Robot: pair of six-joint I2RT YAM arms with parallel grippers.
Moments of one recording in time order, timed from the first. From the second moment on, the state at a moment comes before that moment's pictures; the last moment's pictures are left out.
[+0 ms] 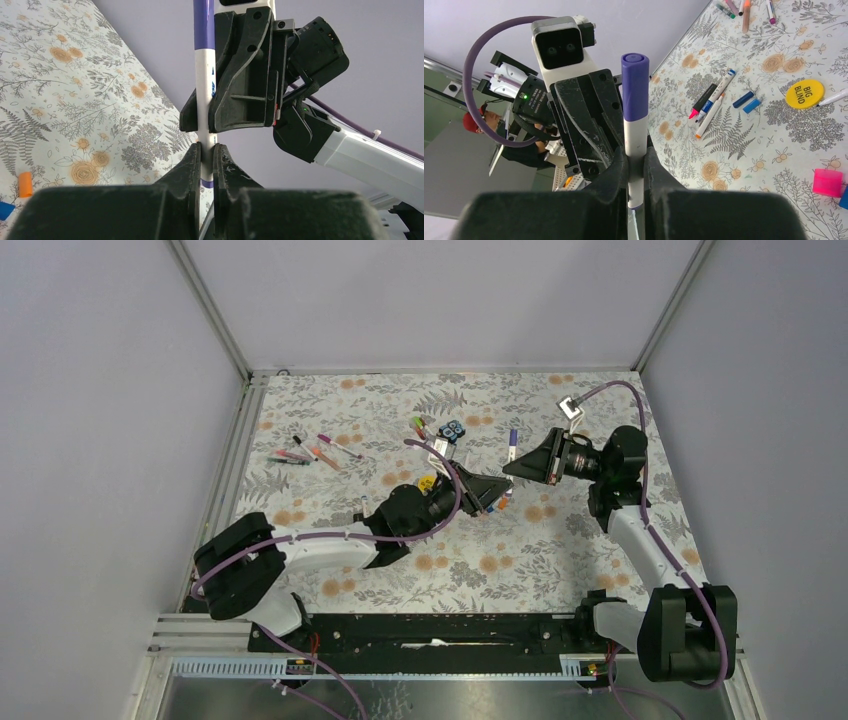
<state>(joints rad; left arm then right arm) -1.06 1.51 0.77 0.93 -0.08 -0.84 0.04 1.15 0.67 0.53 -1.26 0.95</state>
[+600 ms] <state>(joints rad) -0.98 1.27 0.69 0.81 0.00 -0.72 0.04 1.12 0.64 0.30 -1.34 0.60</state>
